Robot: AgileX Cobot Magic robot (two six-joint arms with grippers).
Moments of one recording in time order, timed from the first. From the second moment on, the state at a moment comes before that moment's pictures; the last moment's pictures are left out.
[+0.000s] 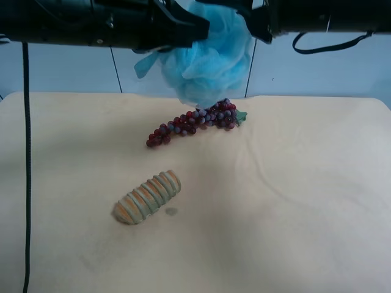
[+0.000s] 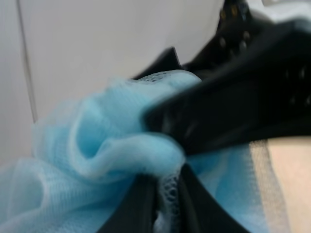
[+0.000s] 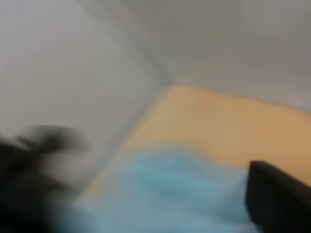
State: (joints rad) left arm -0.61 1.46 -1.00 -1.75 0.28 1.77; right arm 0.24 1.45 -1.03 1.72 0.87 -1.42
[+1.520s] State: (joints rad) left arm -0.62 1.48 -1.00 -1.73 0.28 1.77; right arm 0.26 0.90 -1.03 0.55 0.88 -0.48
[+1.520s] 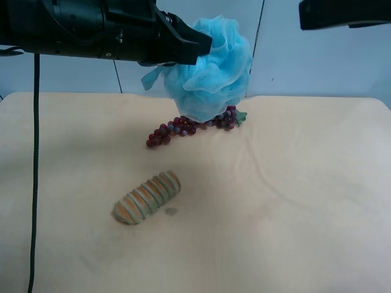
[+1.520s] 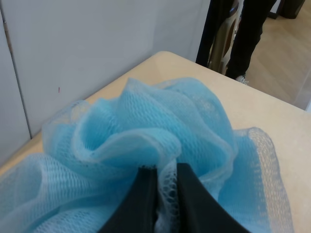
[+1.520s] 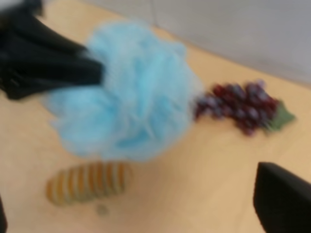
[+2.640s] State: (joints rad) left arm -0.62 1.48 -1.00 -1.73 0.25 1.77; right arm 0.26 0.39 -0.68 0.13 1.07 -0.16
